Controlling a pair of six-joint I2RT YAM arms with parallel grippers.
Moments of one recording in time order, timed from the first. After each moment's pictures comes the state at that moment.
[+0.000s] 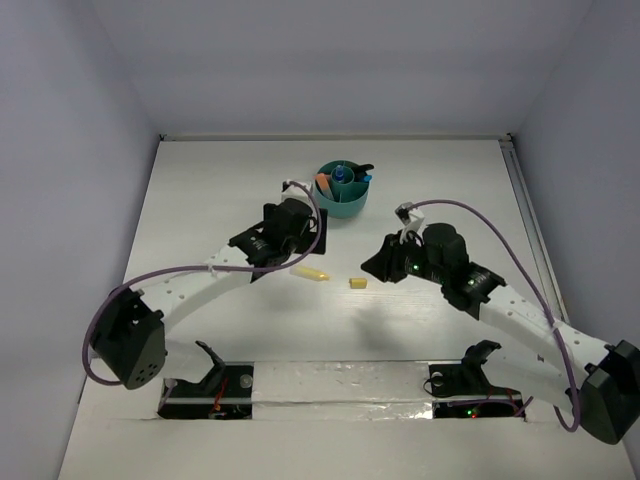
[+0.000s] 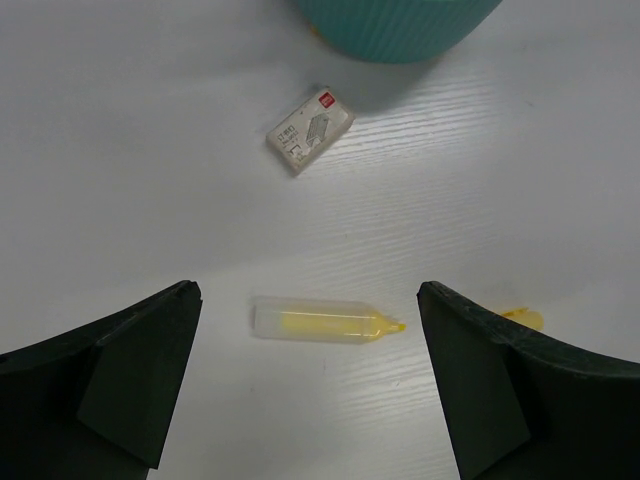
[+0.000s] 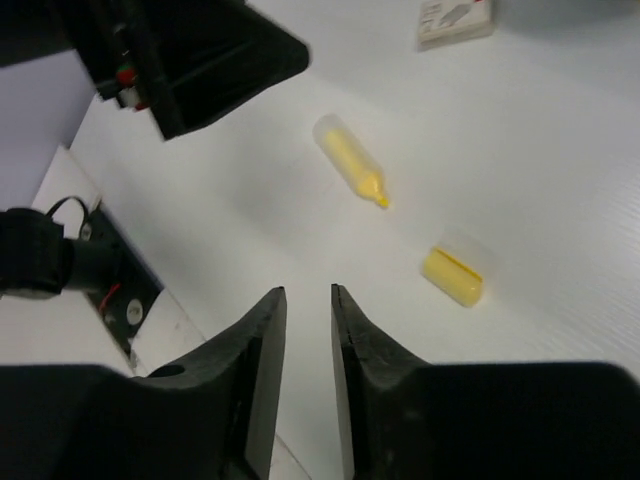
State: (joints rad) left arm -0.75 1.33 0.94 -0.30 -0.35 -0.43; right arm 0.65 0.97 0.63 -0.05 -0.28 0.48
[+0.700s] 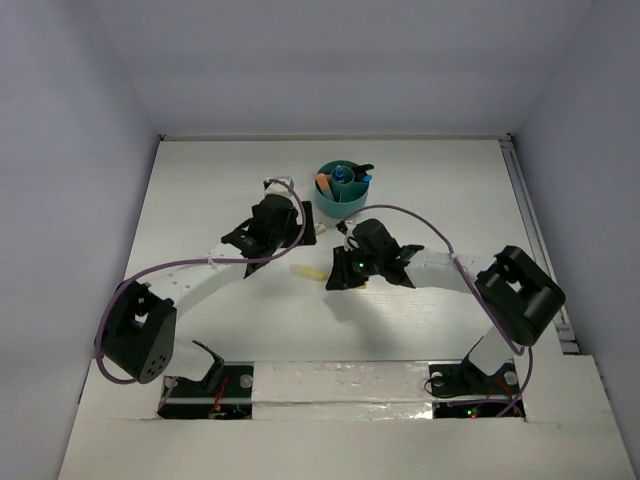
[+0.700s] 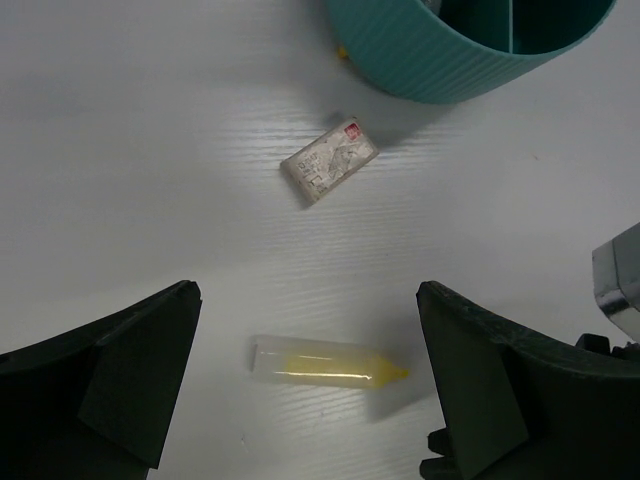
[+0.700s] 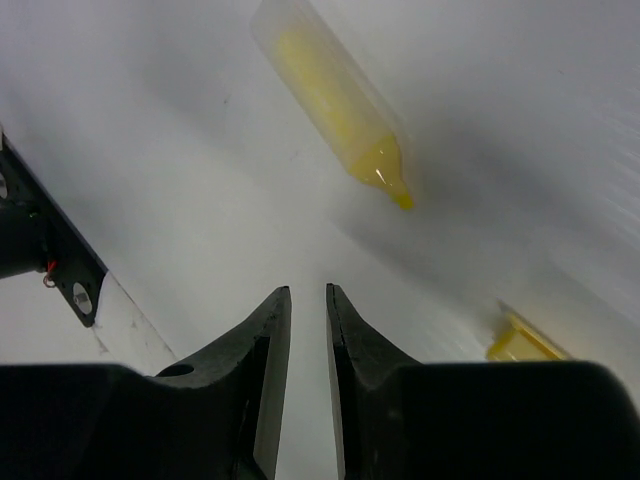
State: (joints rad) left arm -0.60 1.38 0.86 -0.12 -0.20 -0.50; right arm 0.76 1.62 0.82 0.04 -0.38 0.56
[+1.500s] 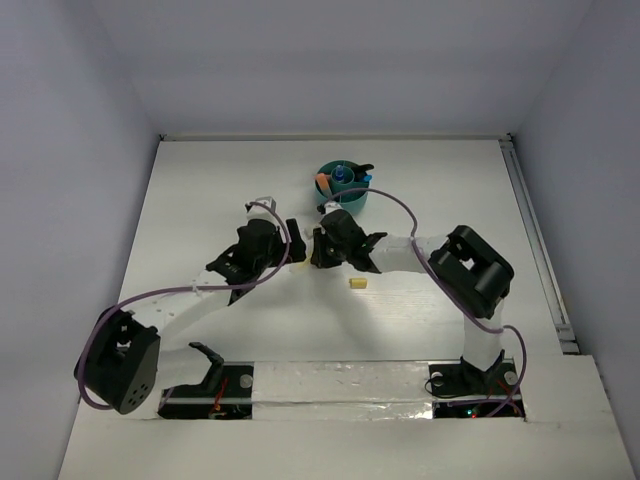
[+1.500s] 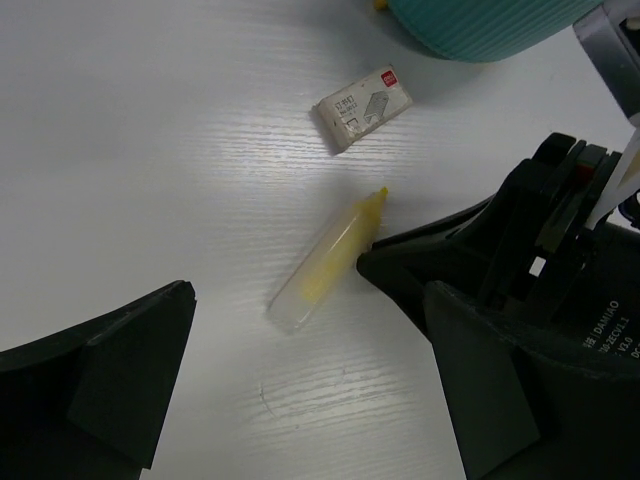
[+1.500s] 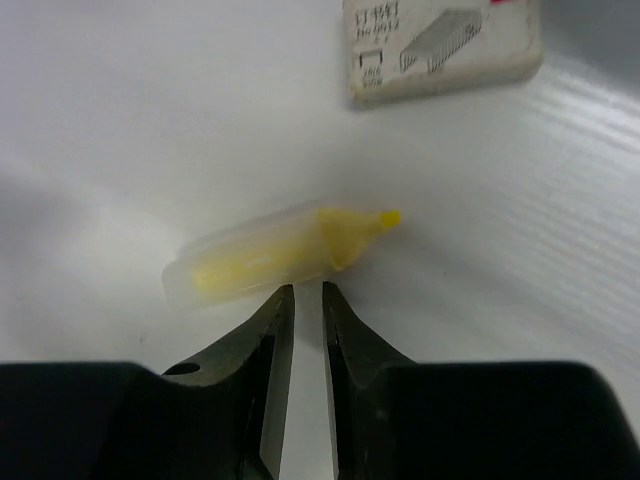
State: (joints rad) left arm -0.57 1.21 0.60 0.02 -0.20 -0.57; right arm 0.82 1.93 1.12 0.06 0.00 0.54
